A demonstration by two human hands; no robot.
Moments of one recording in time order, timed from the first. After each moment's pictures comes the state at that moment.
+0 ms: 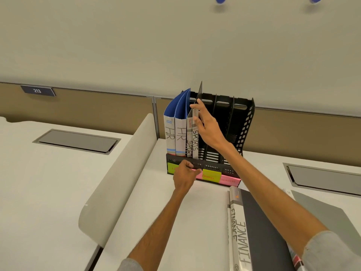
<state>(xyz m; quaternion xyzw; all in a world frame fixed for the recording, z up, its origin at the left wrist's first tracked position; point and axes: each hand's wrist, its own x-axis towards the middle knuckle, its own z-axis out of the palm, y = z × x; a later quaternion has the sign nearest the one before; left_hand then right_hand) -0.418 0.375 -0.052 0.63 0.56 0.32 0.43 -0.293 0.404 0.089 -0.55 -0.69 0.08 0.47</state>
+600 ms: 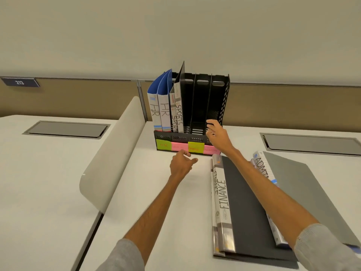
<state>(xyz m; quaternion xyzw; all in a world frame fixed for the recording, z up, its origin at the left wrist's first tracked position) -0.422 0.285 -0.046 0.68 0.55 0.23 0.42 -0.254 0.265 0.014 -0.70 -0.52 0.22 0.43</state>
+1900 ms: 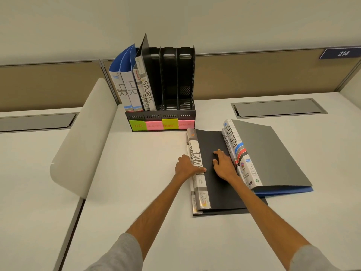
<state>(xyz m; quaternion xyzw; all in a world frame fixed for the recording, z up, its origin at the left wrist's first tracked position) -0.381 0.170 -0.100 0.77 0.51 0.01 0.39 -0.242 0.072 -0.112 -0.85 -0.41 0.21 0.25</state>
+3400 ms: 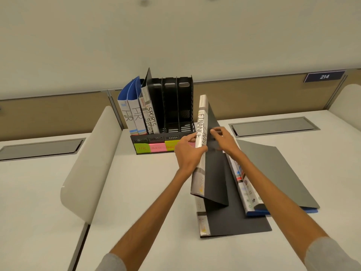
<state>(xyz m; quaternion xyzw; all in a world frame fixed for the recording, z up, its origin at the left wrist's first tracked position) -0.371 0.176 0.029 0.72 0.38 0.42 0.40 -0.215 0.134 0.026 -0.76 -0.36 0.22 0.50</state>
